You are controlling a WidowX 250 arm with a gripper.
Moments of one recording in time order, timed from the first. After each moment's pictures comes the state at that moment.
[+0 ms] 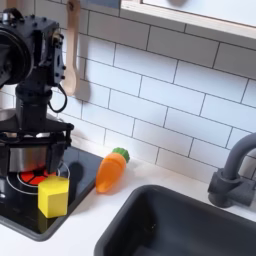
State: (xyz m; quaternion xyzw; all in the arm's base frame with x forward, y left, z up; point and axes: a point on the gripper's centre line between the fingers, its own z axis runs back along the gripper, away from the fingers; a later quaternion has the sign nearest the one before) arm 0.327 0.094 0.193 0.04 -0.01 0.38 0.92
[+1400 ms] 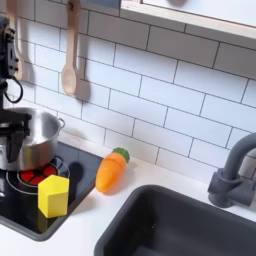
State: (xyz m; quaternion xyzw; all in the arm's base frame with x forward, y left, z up) arm 0.330 0.161 0.182 0.04 -0.02 0.41 0.91
